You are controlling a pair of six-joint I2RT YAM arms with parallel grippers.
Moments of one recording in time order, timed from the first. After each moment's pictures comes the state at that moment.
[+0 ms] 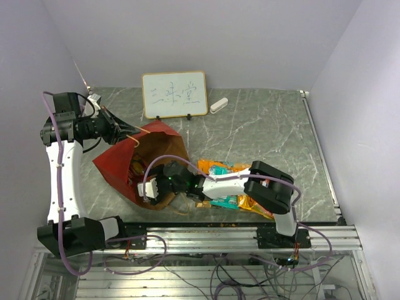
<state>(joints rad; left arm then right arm) 0.23 1.21 1.39 -1.04 0.90 -0.74 1.20 1.97 1.13 0.47 -0.17 -0.82</state>
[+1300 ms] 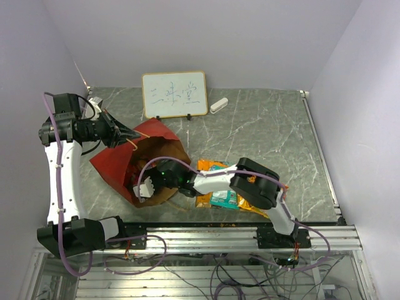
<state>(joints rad) 0.23 1.22 1.41 -1.16 0.90 -0.68 1.16 2.17 1.29 0.48 -0.15 -1.15</state>
